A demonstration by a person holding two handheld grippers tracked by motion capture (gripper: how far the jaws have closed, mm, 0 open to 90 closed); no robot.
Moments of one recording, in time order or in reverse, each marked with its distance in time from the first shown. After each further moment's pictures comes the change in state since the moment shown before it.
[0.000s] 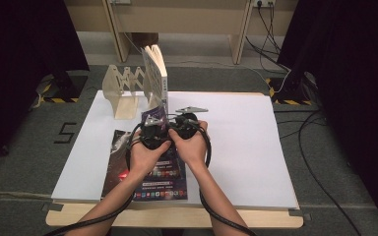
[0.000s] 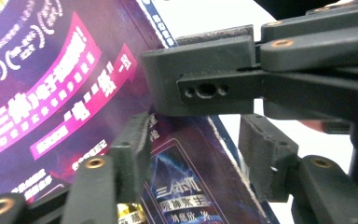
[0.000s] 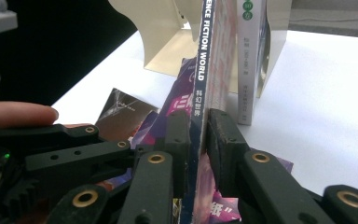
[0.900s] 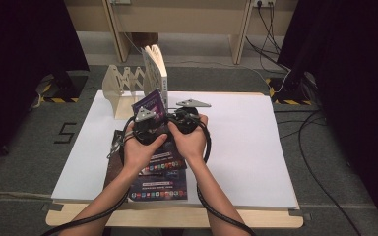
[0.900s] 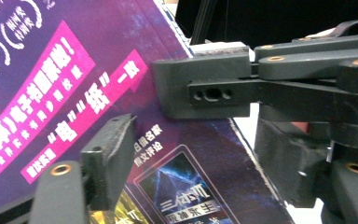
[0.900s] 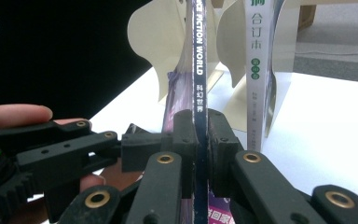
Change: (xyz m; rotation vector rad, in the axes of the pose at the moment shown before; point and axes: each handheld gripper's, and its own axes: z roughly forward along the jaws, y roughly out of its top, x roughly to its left) left arm -0.001 0.018 -0.022 -0.150 0.008 0.032; right arm 0.005 0.020 -0.012 -0.113 0.047 -0.010
